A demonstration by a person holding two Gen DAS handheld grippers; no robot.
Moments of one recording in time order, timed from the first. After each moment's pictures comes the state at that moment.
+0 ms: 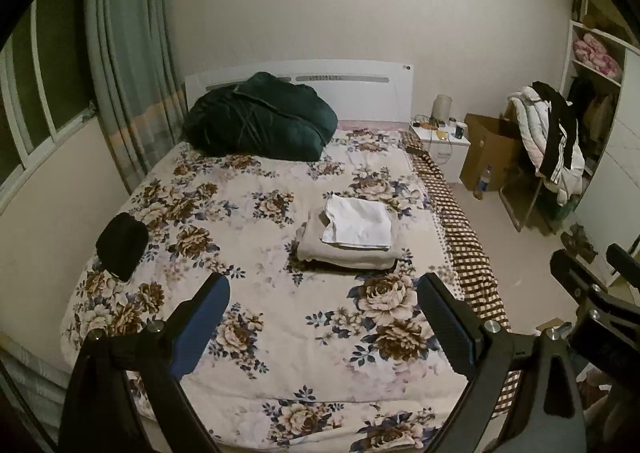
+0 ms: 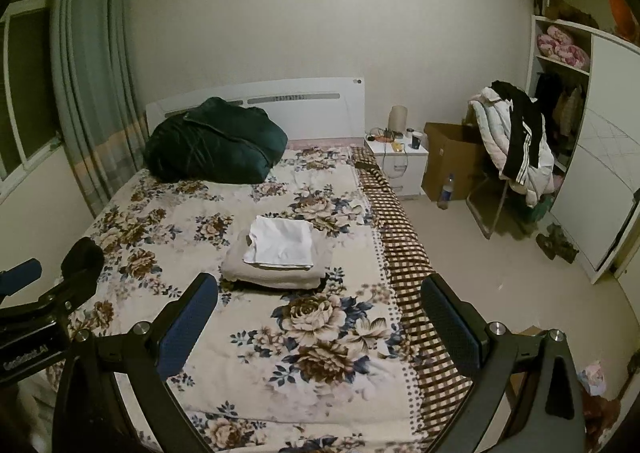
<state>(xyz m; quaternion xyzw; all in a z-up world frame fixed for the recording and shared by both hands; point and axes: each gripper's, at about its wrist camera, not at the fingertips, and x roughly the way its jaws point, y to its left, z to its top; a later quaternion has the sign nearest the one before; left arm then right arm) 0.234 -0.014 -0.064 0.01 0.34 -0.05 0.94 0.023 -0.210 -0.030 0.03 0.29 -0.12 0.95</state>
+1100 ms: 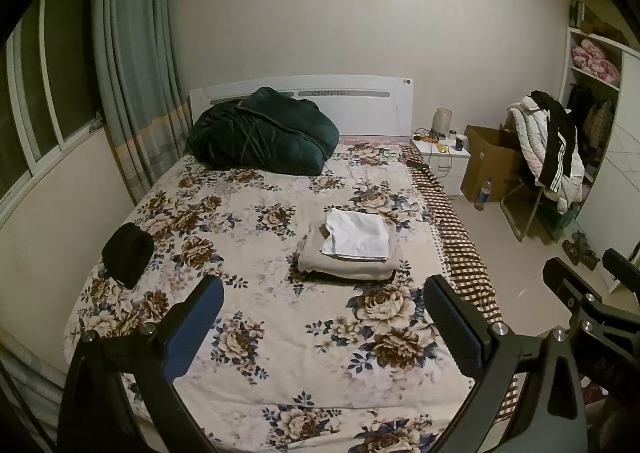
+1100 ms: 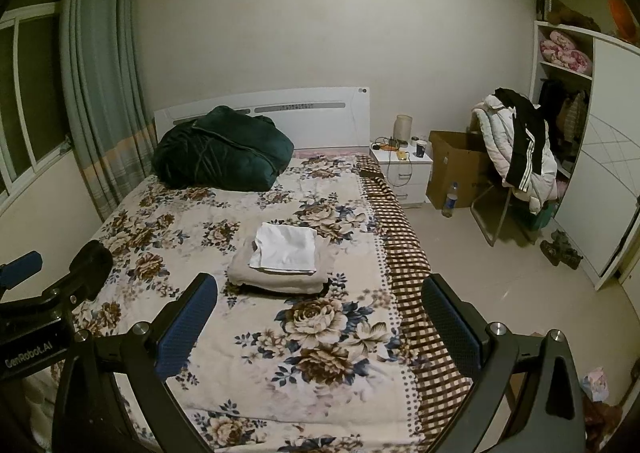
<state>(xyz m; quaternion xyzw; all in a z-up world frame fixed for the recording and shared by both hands) 0.211 -0.026 -0.048 0.01 0.32 -0.04 0.95 0.024 -0.228 -0.019 0.03 0.29 -0.11 0.95</state>
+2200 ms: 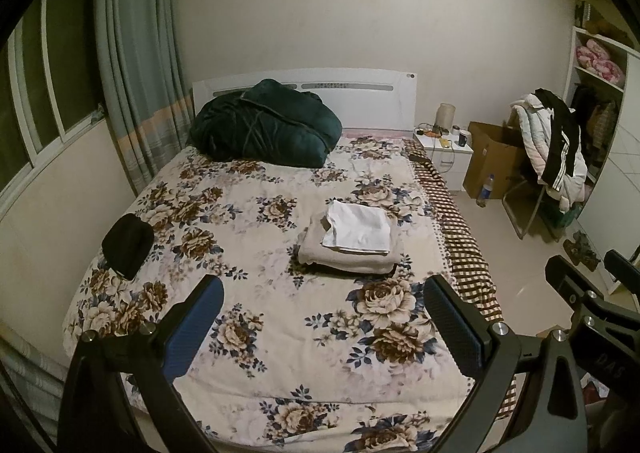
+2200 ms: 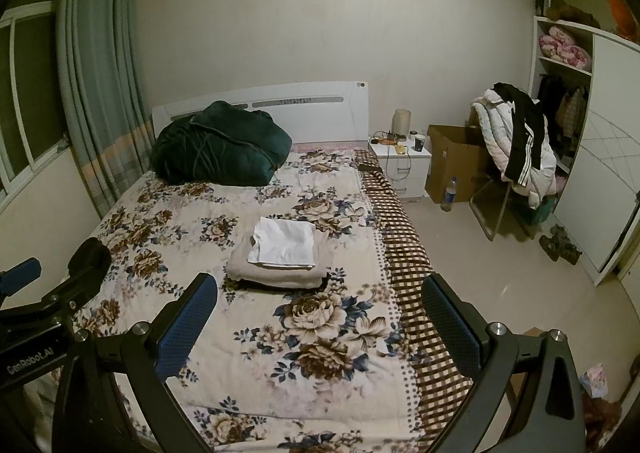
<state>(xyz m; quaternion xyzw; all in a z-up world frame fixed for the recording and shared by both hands) 0.210 -0.024 -0.051 0.01 0.33 -0.04 0.94 0.028 -0.221 -0.031 0.03 0.30 -0.11 0.95</state>
